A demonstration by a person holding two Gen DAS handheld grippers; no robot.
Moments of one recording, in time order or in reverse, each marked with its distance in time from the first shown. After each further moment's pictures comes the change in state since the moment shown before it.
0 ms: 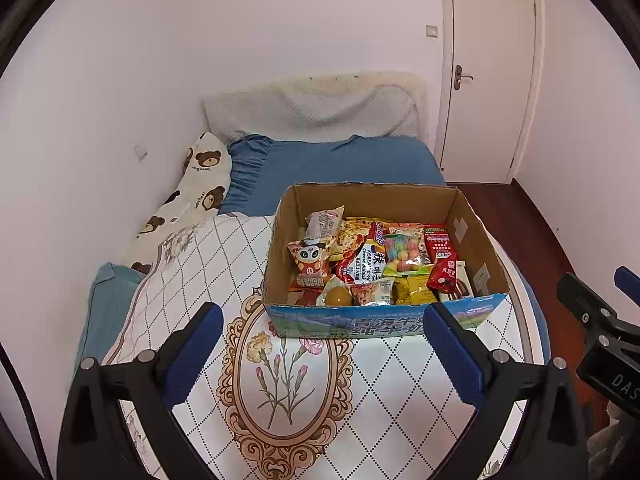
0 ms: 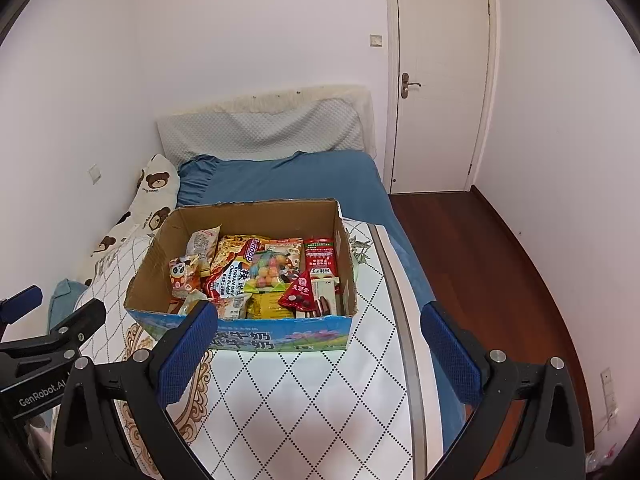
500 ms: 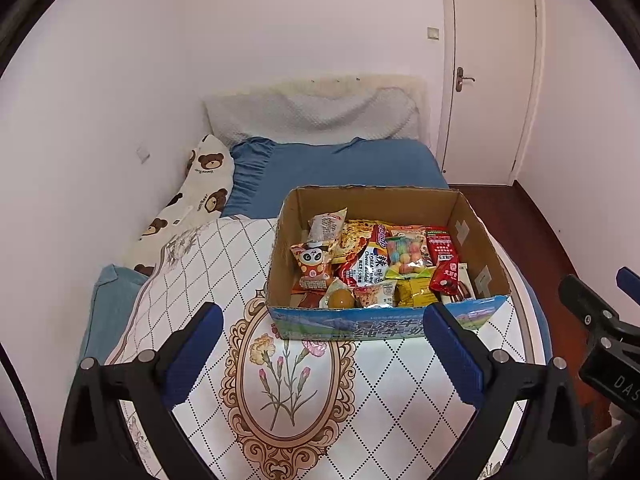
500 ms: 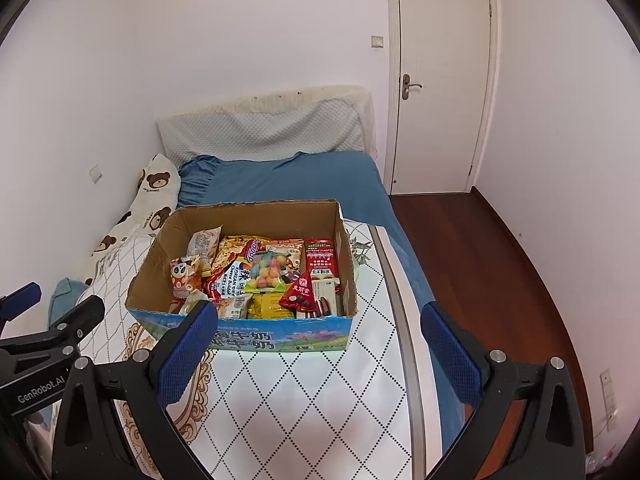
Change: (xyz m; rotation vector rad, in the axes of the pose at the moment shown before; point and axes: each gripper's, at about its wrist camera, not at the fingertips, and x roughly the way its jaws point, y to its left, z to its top) left arm -0.002 0.001 0.000 0.004 -0.009 0.007; right arm -0.003 0.001 0.002 -0.001 -0.001 0.000
